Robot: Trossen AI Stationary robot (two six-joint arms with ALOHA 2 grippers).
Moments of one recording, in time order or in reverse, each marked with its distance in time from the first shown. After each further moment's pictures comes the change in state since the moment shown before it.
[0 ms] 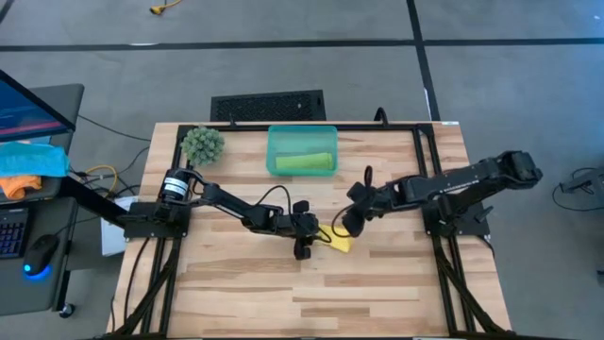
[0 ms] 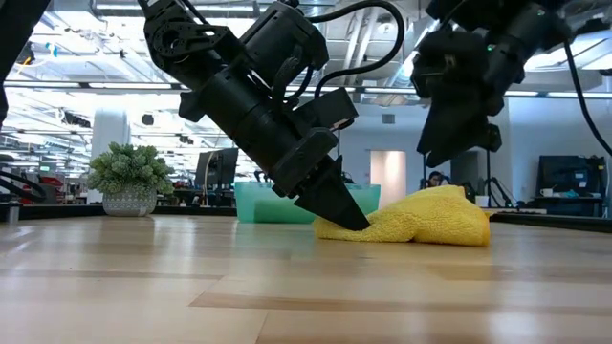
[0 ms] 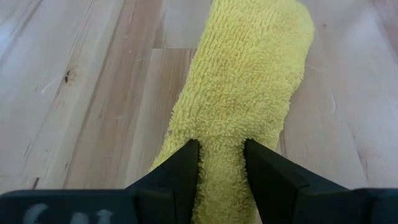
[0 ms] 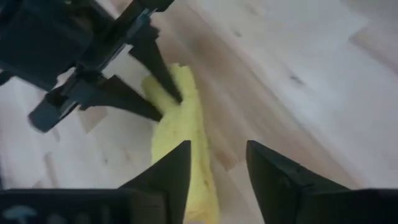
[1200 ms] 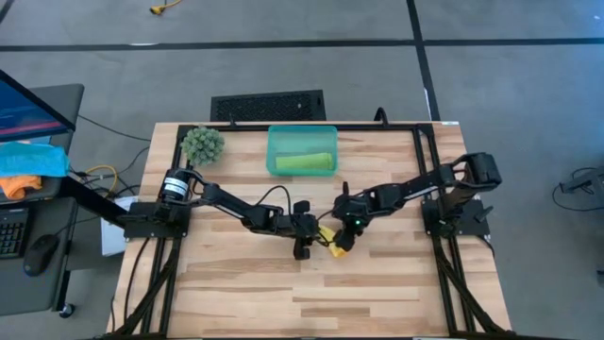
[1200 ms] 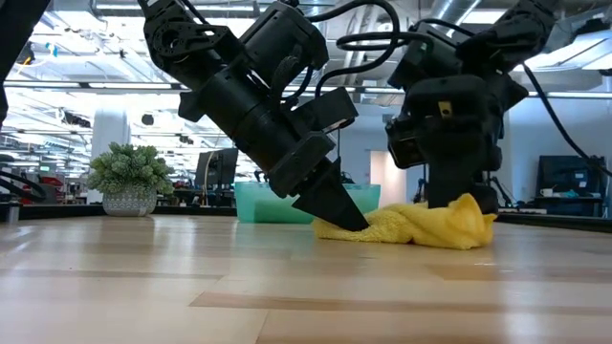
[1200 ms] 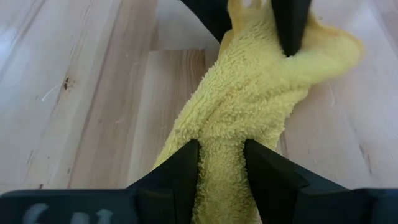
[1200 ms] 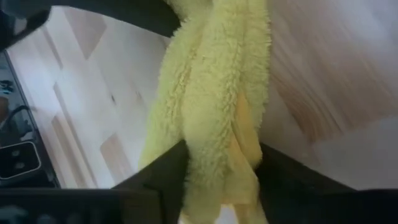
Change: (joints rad) left arm 0.000 0.000 0.000 0.000 -0.003 0.051; right arm -0.037 0.365 0.005 0.211 -0.459 -0.006
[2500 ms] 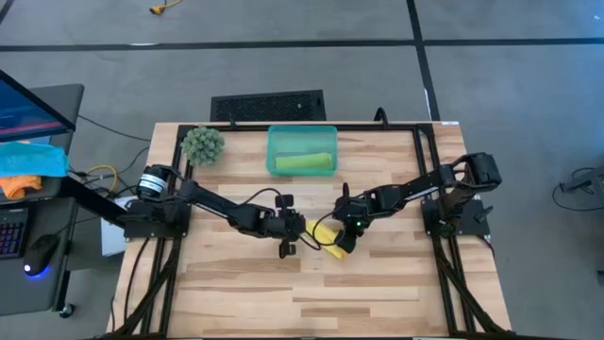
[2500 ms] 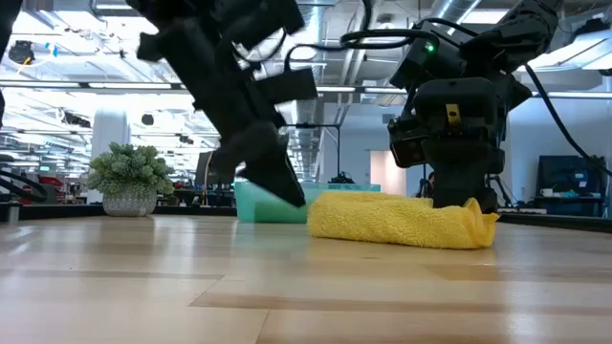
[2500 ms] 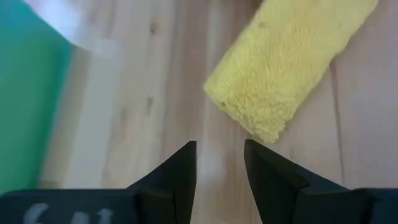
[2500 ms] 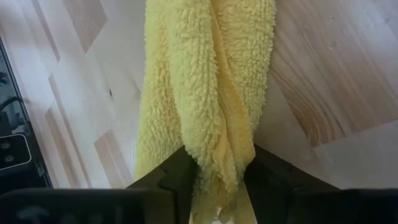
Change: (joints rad) left arm -0.068 -0.210 -0.003 -0.360 -0.272 0.035; right arm 0.002 -0.006 -0.003 0.018 0.023 -0.041
